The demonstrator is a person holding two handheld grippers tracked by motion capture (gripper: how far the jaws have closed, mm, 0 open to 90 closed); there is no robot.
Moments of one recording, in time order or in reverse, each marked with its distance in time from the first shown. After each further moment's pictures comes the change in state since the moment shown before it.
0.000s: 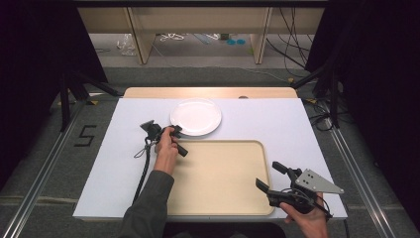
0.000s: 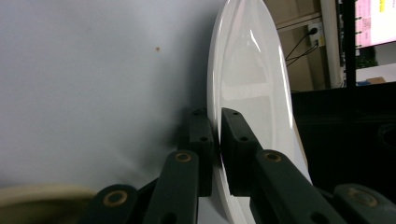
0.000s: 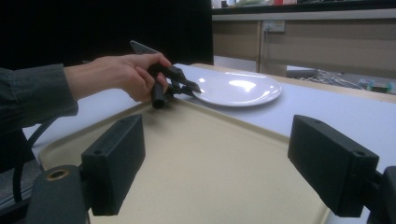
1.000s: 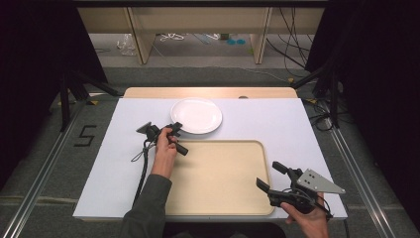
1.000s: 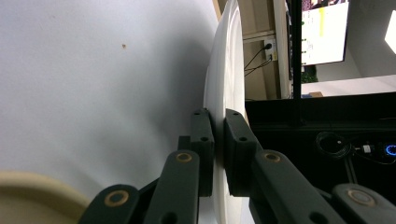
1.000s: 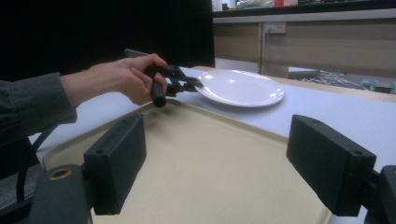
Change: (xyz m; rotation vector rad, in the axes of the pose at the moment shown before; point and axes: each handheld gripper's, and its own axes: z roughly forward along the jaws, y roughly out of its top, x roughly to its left) left arm 0.004 -0.003 -0.006 -0.039 -0.165 -0.091; right arm -0.002 0.000 0.001 -0.028 0.009 -0.005
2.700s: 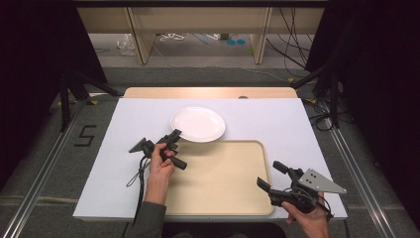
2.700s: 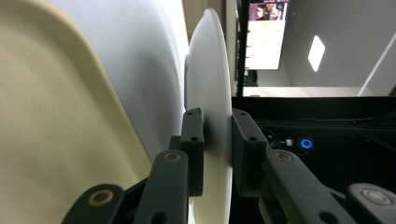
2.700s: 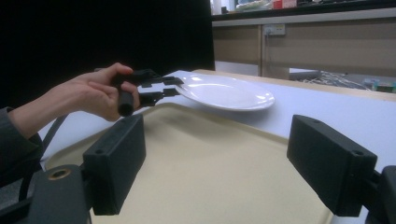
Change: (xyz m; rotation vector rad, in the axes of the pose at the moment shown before) left arm 0.019 -0.030 -0.057 0.009 -0.219 -0.148; right arm -0.001 0.000 -0.003 0.003 0.002 0.038
